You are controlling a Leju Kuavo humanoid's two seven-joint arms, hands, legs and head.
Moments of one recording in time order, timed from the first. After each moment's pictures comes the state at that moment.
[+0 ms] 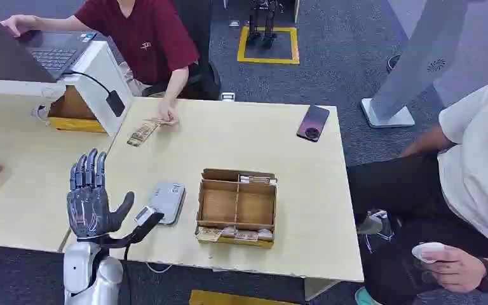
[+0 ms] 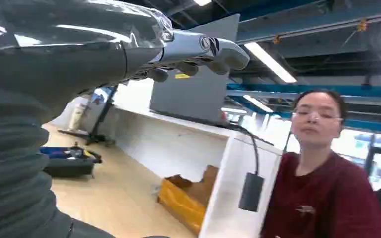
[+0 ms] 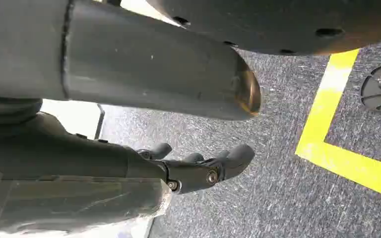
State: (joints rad) left arm -0.09 -0.27 0.29 -1.46 -1.49 0.70 -0.45; right arm -0.09 0.12 -0.95 -0.19 1.25 0.08 0.16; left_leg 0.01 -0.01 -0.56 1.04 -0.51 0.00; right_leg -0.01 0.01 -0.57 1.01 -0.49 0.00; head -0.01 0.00
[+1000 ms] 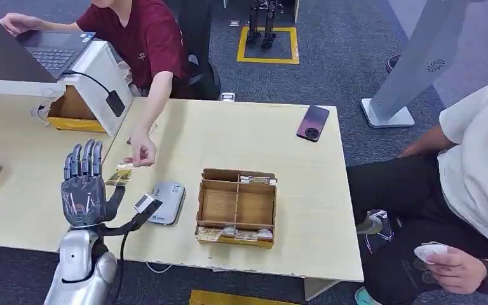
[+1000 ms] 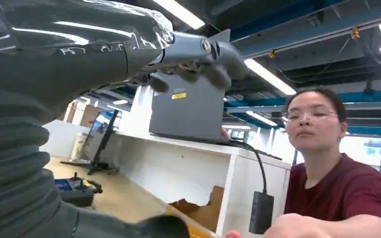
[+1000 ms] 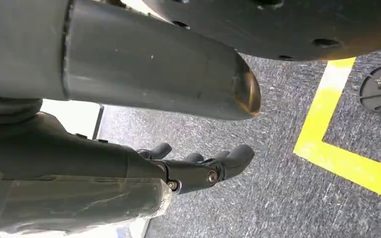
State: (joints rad) left arm -0.09 -0.04 0.03 -1.47 -1.56 0.70 -0.06; right arm -0.09 0.12 -0.94 -0.19 1.26 0.08 0.15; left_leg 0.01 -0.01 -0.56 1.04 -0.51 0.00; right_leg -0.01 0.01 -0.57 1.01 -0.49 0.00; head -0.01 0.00
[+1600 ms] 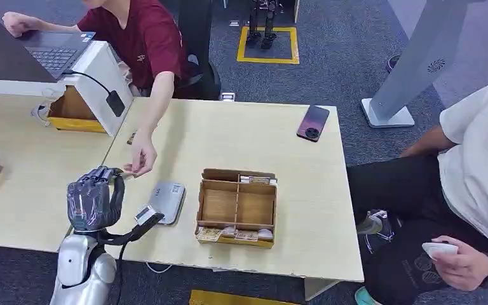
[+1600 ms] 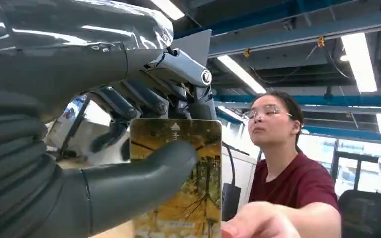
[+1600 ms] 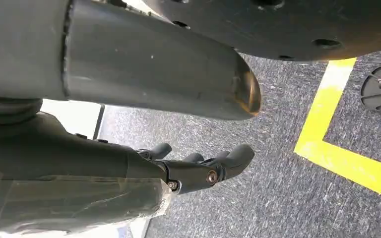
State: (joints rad) left arm -0.08 -0.13 0.14 -1.47 -1.44 0.70 -0.40; right arm -0.09 0.12 -0.94 -0.19 1.26 0.08 0.16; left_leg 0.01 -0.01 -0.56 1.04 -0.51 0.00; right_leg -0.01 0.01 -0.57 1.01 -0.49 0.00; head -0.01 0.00
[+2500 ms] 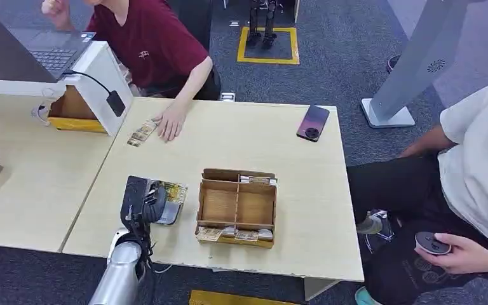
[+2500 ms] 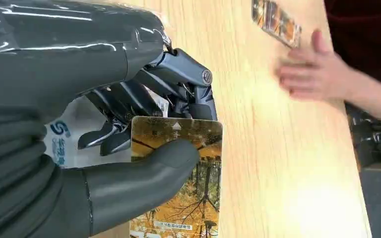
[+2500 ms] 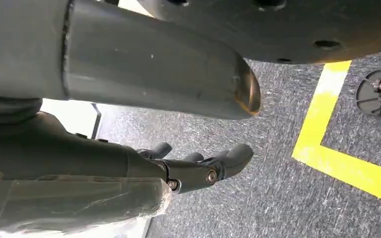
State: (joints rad) left arm -0.23 -0.18 0.03 -1.10 -0.40 0.20 -0.21; right arm -0.09 0.12 -0.96 -0.19 1.24 0.08 0.13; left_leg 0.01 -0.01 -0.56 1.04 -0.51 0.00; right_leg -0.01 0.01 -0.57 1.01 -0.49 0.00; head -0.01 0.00
